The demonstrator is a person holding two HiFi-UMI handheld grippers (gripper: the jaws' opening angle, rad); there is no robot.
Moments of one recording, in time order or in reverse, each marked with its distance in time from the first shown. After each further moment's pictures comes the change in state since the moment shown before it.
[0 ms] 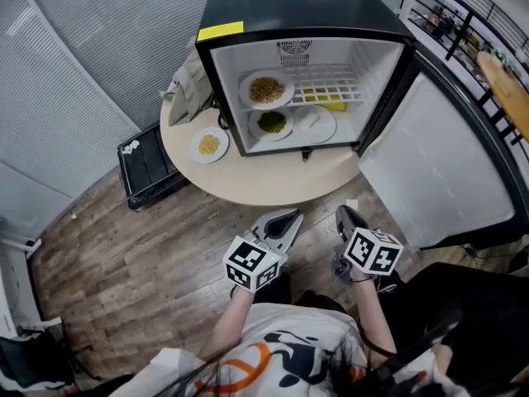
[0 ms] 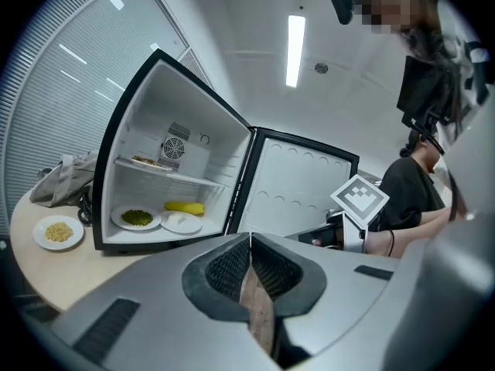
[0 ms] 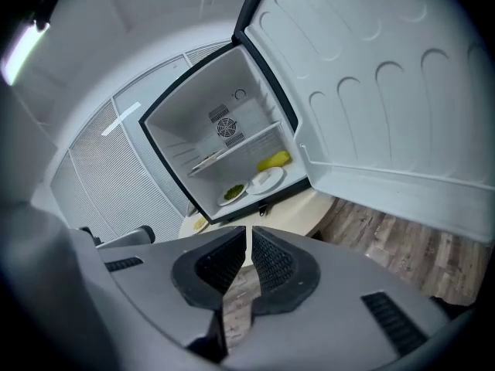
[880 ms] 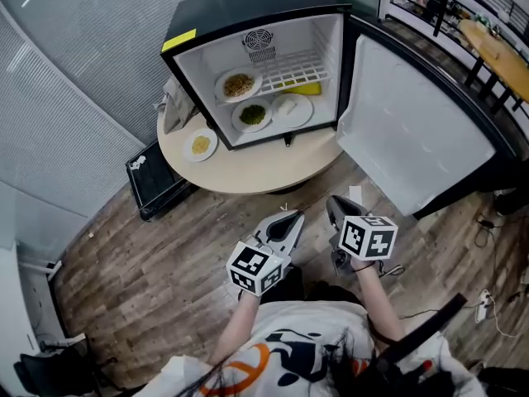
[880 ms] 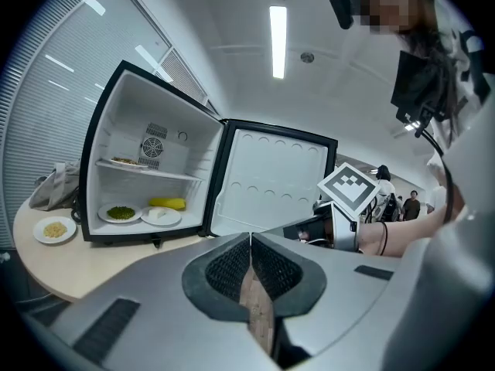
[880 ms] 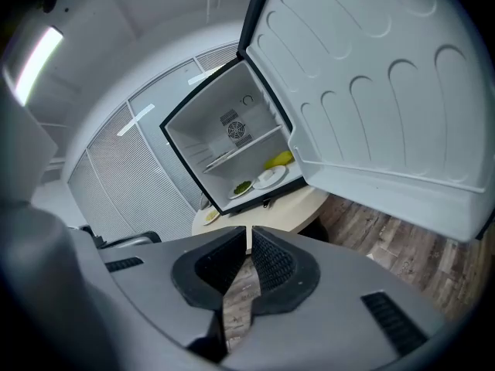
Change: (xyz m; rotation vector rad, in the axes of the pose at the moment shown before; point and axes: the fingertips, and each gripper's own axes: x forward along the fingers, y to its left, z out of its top) left arm -0.001 -0.087 -0.022 0.069 0.038 -0.006; right arm -0.052 -0.012 -0.020 -0.038 0.013 0.097
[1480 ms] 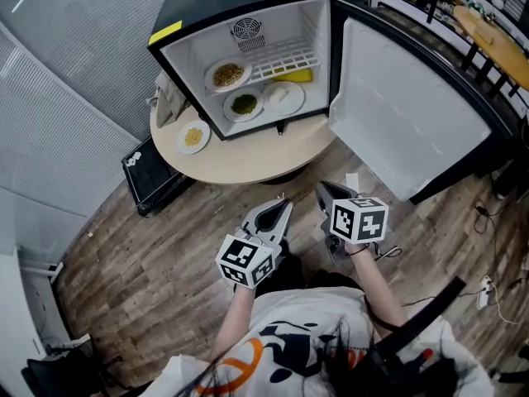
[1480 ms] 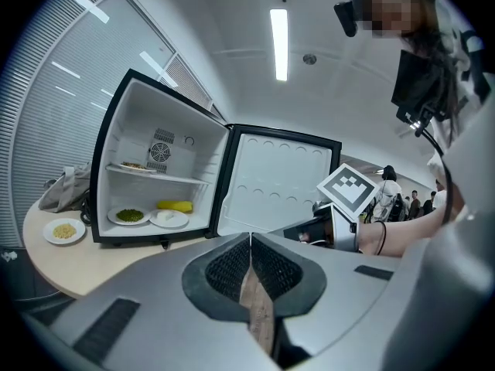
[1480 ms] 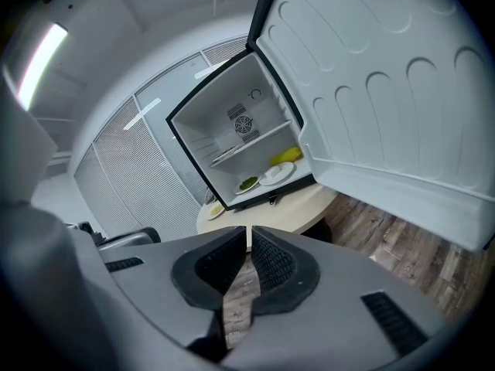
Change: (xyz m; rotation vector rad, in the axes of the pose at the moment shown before) left arm -0.010 0.007 0.003 -0.003 -0.020 0.049; right arm 0.008 0.011 -0.002 -0.042 0.038 0.032
